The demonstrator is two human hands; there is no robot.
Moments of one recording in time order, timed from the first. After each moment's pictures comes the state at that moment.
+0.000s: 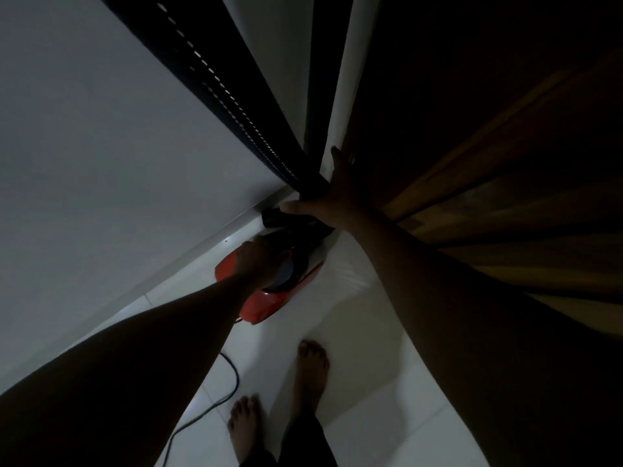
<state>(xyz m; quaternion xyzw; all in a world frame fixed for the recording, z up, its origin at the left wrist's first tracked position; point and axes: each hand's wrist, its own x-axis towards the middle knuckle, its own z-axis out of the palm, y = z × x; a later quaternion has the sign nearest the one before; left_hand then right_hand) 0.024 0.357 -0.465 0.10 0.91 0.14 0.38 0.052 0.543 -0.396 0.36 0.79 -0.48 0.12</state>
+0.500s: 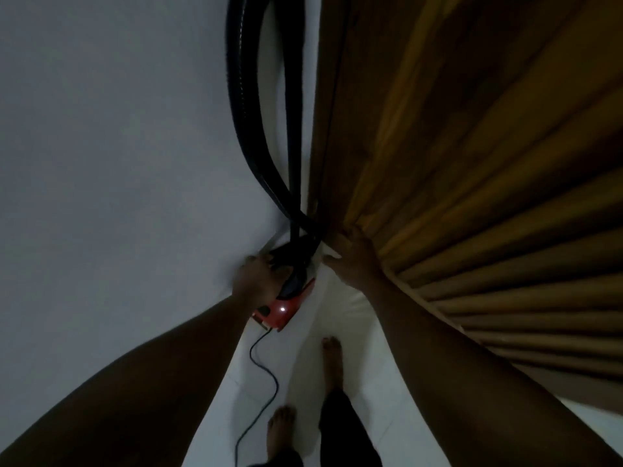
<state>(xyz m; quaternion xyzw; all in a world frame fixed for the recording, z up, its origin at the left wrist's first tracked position) 0.051 0.301 -0.180 0.22 0.89 0.17 0.37 0.197 0.446 -0.148 0.45 0.75 -0.49 0.01</state>
